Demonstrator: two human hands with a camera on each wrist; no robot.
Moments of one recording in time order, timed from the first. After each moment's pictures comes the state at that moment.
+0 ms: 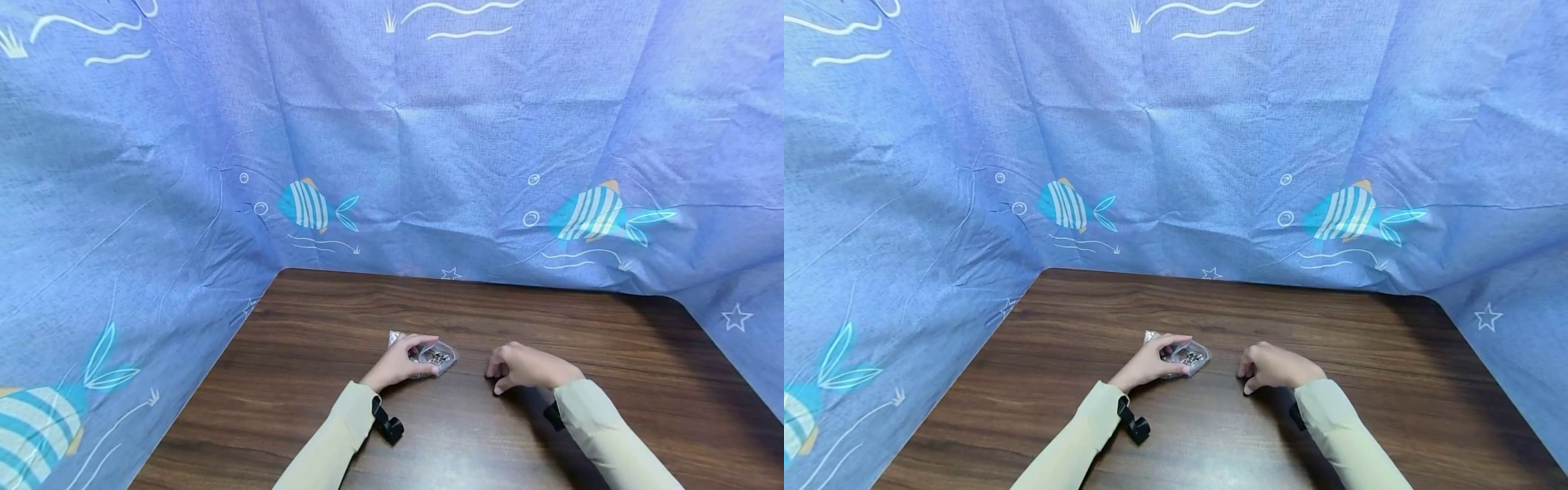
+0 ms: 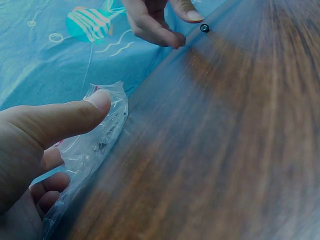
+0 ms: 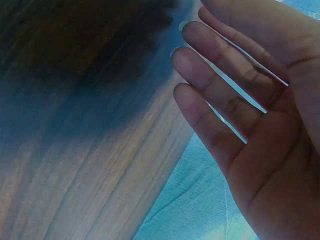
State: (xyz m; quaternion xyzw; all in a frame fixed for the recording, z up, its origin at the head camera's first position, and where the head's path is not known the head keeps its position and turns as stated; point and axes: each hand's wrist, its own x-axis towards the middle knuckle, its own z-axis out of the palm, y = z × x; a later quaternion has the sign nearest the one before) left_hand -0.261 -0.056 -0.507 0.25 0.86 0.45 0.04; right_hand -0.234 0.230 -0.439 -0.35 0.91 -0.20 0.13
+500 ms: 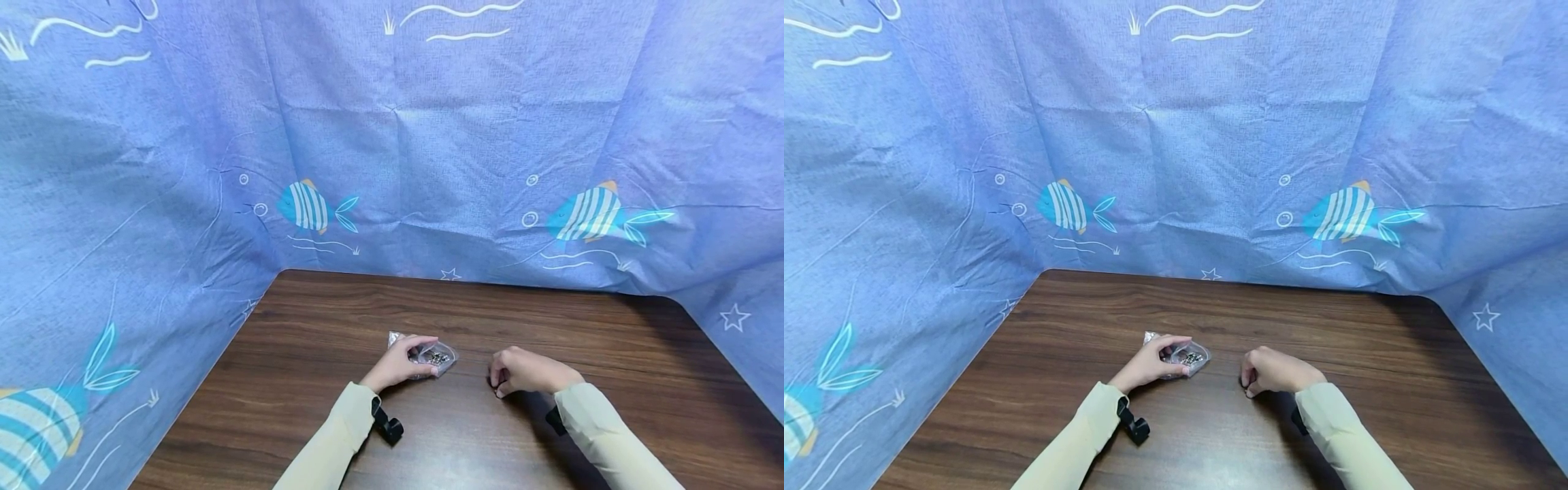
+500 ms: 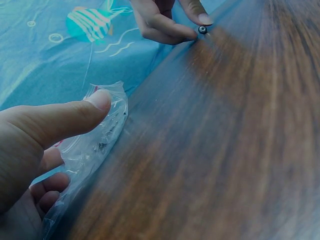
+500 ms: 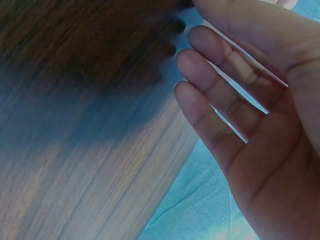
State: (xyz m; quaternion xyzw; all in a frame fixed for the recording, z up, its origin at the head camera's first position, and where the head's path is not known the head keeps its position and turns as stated) left_hand -0.261 -0.055 -0.509 0.26 0.86 0.45 0.03; right_hand -0.229 0.232 -0.444 -0.35 0.90 -0.21 0.14
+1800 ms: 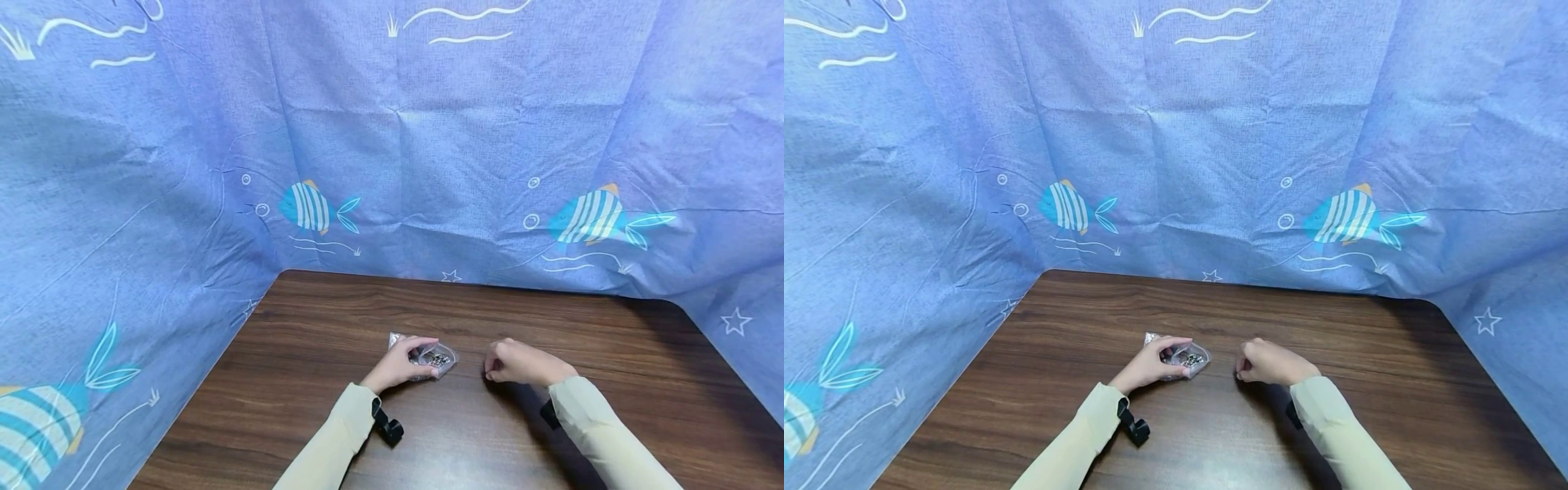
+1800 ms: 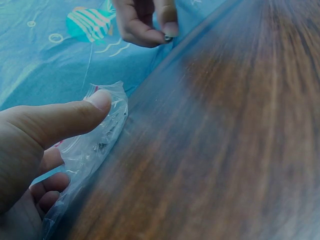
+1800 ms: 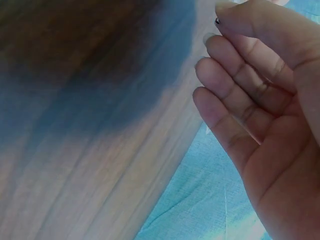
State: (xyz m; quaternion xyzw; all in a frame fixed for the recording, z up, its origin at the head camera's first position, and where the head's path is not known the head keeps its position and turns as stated) left_hand -0.263 -0.055 -0.511 0.25 0.86 0.44 0.04; right_hand -0.242 0.225 -0.441 -0.38 0.91 -0.16 0.06
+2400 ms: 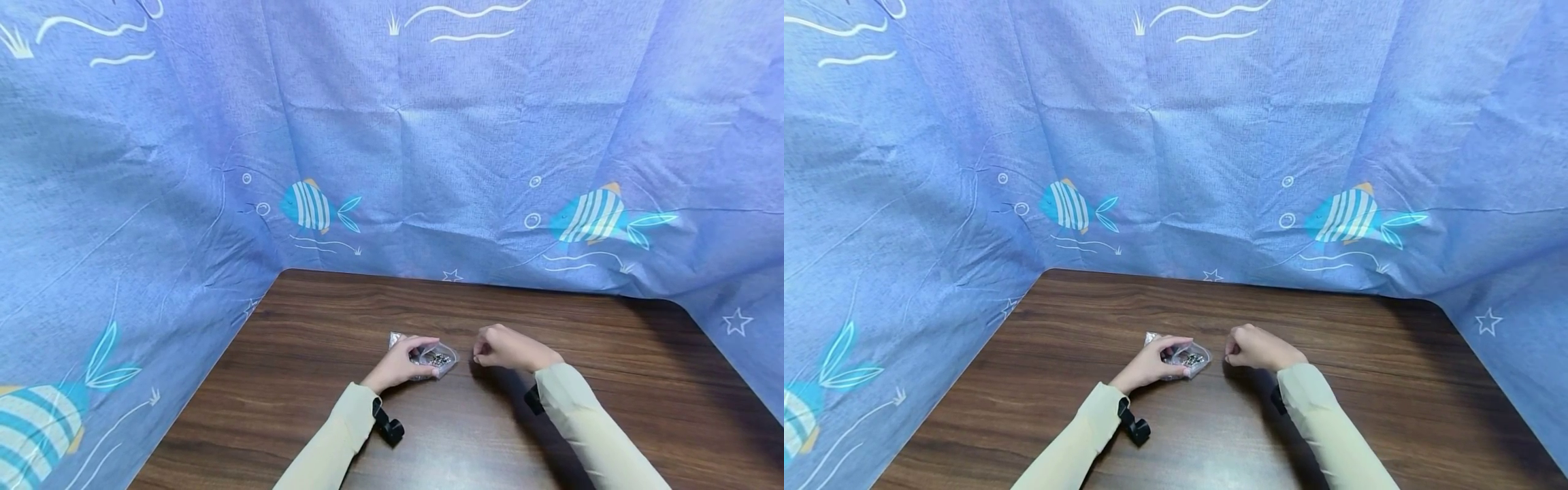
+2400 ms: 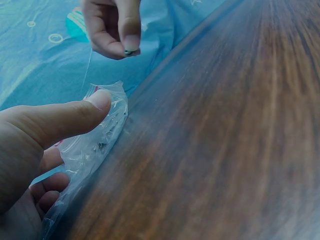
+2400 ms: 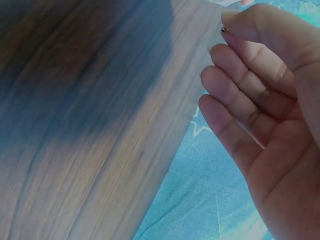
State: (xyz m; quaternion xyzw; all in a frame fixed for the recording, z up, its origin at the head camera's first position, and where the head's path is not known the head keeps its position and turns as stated) left_hand -0.262 -0.056 -0.510 0.26 0.86 0.44 0.03; right_hand -0.260 0.206 -0.435 -0.37 0.91 -0.18 0.03
